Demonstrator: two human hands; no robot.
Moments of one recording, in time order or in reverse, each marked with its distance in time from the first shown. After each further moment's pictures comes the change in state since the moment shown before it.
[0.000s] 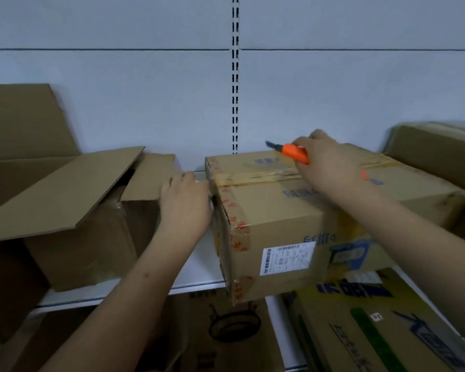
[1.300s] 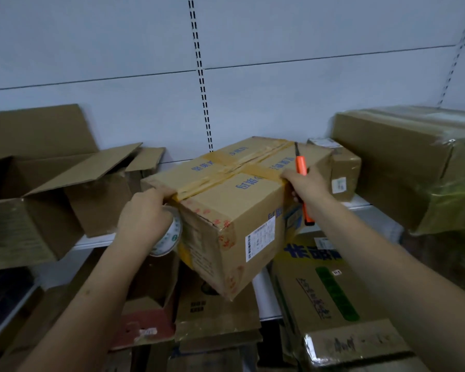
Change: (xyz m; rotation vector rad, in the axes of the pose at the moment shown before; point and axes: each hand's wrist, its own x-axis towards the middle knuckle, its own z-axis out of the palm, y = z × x) left_hand -0.179 0.055 -0.141 -0.344 -0.137 -0.208; right_hand -0.168 0.062 -0.050 1.094 -0.092 0.776
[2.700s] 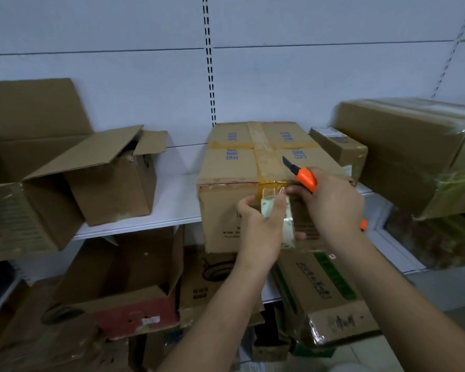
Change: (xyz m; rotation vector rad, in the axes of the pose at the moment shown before) left_hand -0.054 0.084 0.079 -1.382 -0.368 -0.280; right_hand -0.115 -0.001 0.019 -0.962 0.359 -0.556
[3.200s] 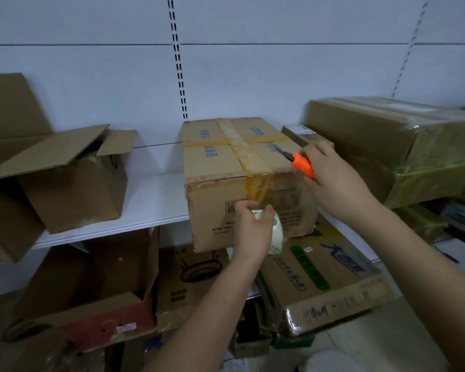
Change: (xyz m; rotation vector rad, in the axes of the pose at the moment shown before) left_hand 0.027 -0.033 0.038 0.239 0.048 0.039; right_hand 0.025 0.049 -0.051 0.051 -0.221 -0.266
